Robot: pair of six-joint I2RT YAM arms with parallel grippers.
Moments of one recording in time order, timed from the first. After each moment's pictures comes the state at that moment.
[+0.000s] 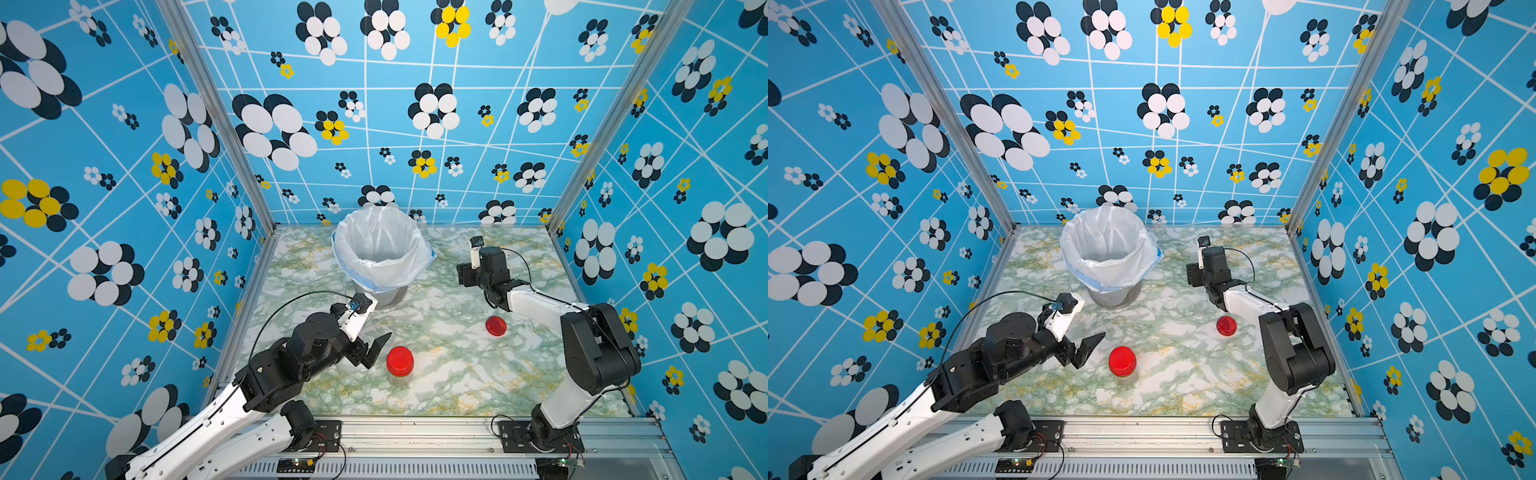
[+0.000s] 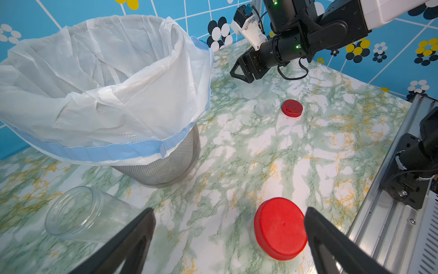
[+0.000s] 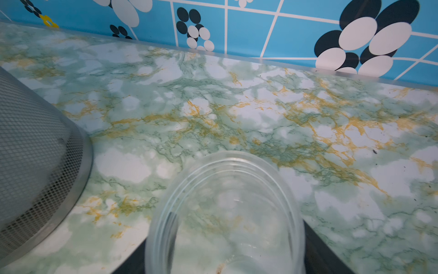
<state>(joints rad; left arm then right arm) -0.88 0.67 0.85 -0.61 -0.12 -0.03 0.31 1.73 1.05 0.06 0.14 0.04</state>
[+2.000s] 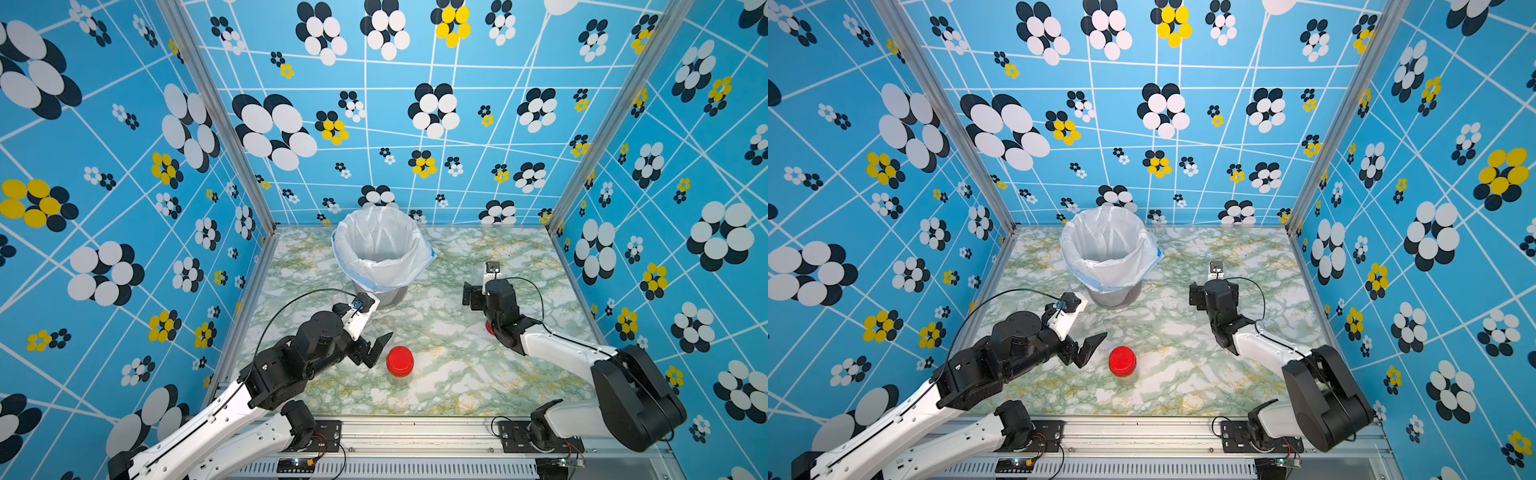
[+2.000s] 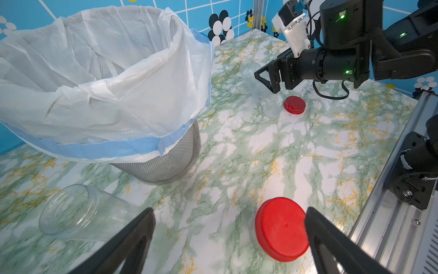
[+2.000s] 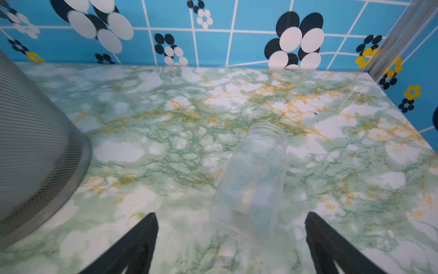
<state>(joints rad) -0.88 0.69 0.84 -0.60 -0.13 -0.04 0.45 1.31 0.60 0.28 0.38 0.16</state>
